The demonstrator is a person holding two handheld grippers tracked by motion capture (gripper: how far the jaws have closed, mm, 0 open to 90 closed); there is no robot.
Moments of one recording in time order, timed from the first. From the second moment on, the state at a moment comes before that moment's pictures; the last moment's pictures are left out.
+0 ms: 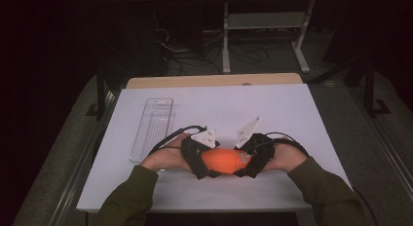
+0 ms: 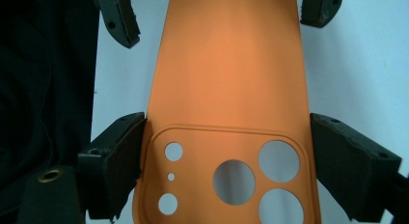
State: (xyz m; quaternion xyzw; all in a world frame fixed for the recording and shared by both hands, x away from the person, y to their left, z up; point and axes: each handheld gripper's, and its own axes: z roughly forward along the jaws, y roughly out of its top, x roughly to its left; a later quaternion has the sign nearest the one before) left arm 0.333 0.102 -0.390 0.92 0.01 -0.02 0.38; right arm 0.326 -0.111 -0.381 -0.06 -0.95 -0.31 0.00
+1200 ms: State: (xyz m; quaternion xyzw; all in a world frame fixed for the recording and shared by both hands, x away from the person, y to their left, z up) left arm 0.331 0.095 -0.396 0.93 0.00 -0.02 0.36; right arm 0.328 -0.110 -0.375 -0.05 -0.94 -0.34 0.03
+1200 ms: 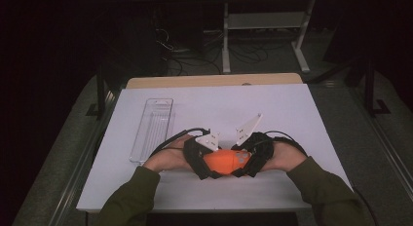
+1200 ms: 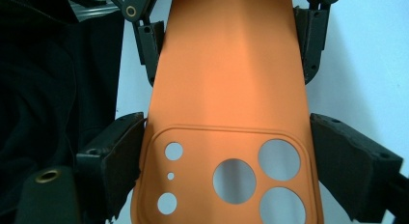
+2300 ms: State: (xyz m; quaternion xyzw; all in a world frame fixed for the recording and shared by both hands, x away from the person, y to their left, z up) left arm 0.341 0.100 -0.396 0.93 0.09 0.01 0.36; right arm 0.332 -0.143 -0.367 -0.13 -0.91 -0.39 -0.02
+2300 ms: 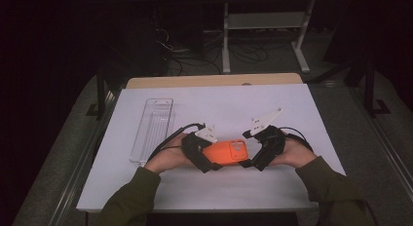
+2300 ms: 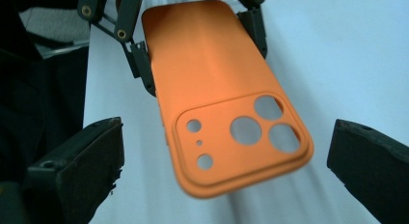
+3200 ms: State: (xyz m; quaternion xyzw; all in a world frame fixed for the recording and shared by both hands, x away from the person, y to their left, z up) left arm 0.347 0.103 -0.395 0.90 0.25 0.09 0.33; right arm 0.321 -0.154 -0.385 -0.35 -0.83 -0.41 -0.13
